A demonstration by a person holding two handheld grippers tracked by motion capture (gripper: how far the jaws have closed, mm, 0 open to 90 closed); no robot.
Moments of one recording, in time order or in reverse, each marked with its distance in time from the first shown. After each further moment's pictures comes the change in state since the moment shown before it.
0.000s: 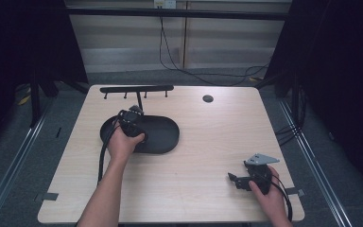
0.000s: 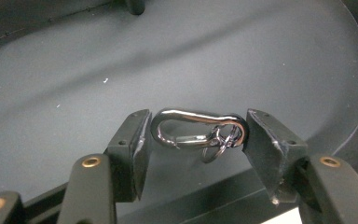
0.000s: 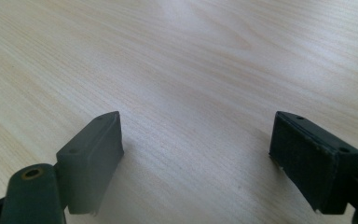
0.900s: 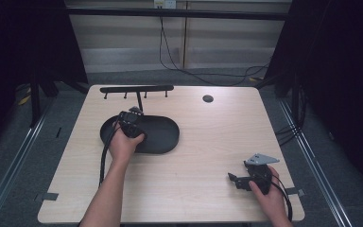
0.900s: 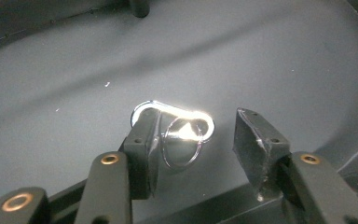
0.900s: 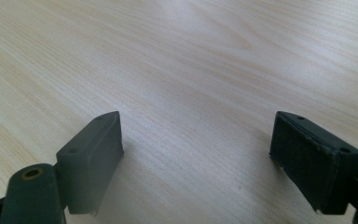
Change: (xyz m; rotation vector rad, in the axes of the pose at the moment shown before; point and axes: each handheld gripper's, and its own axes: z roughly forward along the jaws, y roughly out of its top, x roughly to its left) left arm 0.002 -0.003 0.006 -0.036 0.008 -0.012; right arm 0.000 0.000 0.000 0.000 0.002 0.000
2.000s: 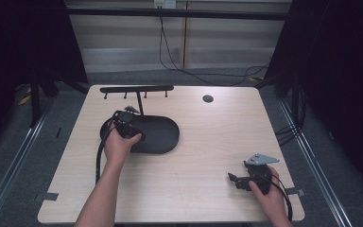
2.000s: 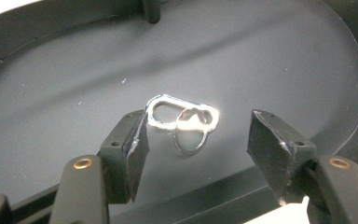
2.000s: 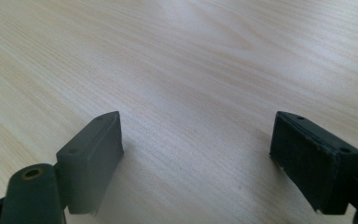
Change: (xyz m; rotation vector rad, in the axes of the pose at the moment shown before) left arm 0.006 -0.006 -0.018 -0.031 -0.003 0.010; right arm 0.000 0.000 0.000 0.000 0.000 0.000
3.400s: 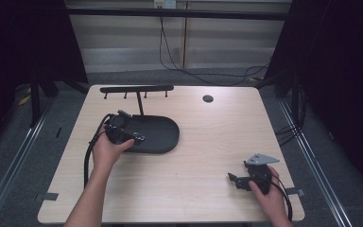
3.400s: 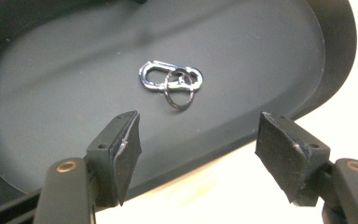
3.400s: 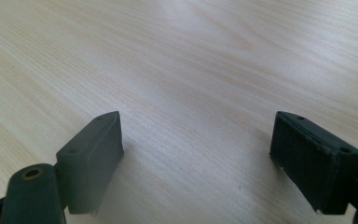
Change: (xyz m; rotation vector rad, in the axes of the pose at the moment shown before) left arm 0.003 -0.024 -0.030 -0.011 -0.066 0.051; right arm 0.000 0.000 0.000 0.000 0.000 0.000
